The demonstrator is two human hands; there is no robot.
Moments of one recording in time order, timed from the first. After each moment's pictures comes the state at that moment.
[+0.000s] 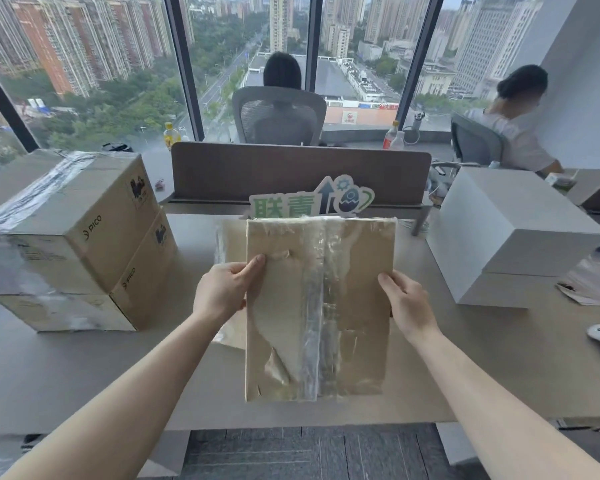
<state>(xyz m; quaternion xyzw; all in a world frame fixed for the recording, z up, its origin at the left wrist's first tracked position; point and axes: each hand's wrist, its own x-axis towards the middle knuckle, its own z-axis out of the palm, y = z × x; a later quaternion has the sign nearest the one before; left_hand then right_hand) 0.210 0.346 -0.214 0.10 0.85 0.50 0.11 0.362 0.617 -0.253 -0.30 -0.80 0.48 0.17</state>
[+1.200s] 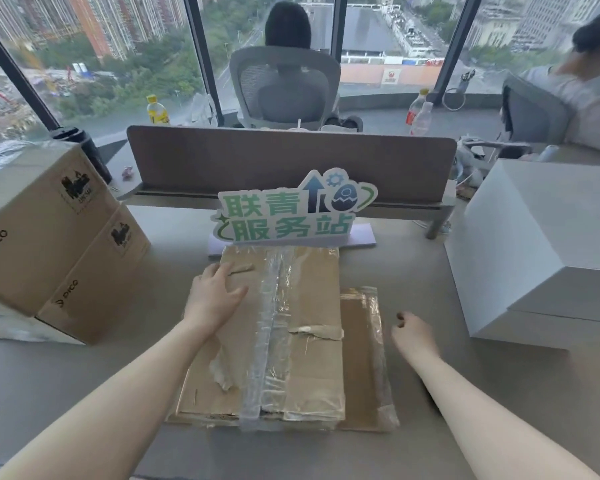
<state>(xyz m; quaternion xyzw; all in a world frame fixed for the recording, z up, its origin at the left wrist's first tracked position) 0.123 0.463 -0.301 0.08 0.96 0.25 0.11 0.298 0.778 -0.364 -0.42 -0.84 0.32 -0.08</state>
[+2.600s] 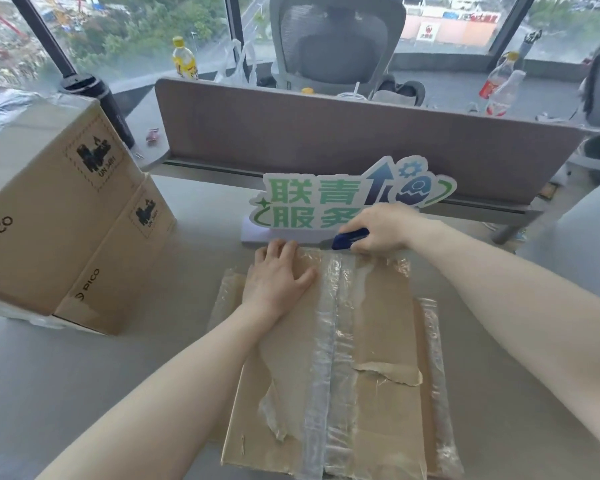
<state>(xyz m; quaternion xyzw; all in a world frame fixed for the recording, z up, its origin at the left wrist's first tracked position) 0.059 0.489 -0.332 0.18 0.96 0.20 0.07 0.050 0.721 -0.249 0.09 -0.98 0.01 -0.18</state>
